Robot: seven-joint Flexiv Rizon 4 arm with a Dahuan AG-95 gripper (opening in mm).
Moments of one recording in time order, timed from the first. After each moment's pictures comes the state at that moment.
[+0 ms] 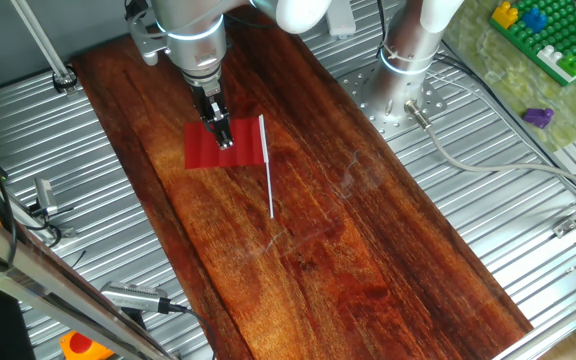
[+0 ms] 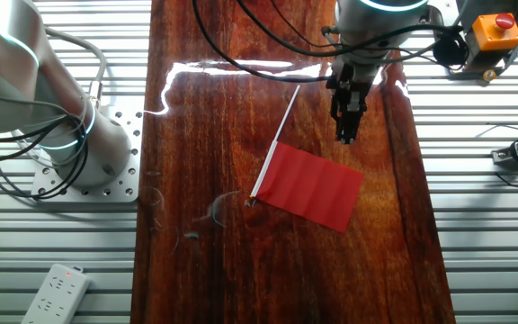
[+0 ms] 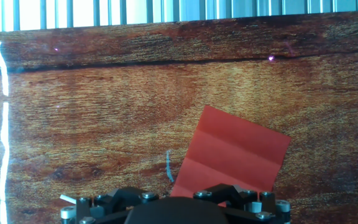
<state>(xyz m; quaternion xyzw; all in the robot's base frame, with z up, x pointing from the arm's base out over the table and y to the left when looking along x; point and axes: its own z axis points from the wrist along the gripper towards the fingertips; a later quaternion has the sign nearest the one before) 0.500 0.000 0.170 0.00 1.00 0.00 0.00</state>
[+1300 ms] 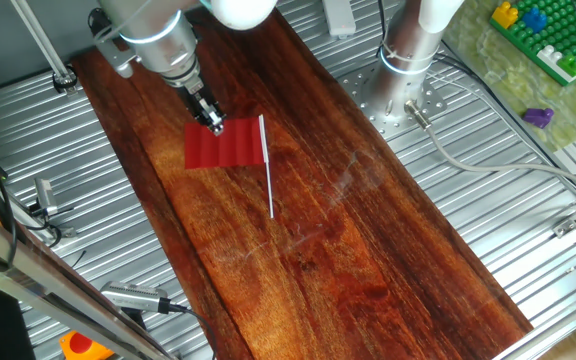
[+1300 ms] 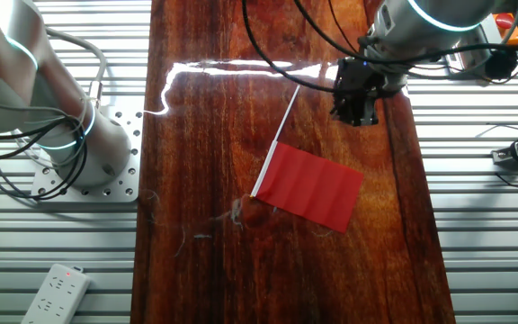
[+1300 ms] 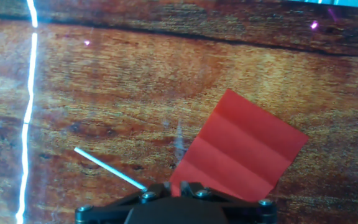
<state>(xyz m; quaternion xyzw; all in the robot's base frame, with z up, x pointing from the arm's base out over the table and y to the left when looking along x) 0.498 -0.001 0.177 -0.09 0.99 0.04 -0.09</state>
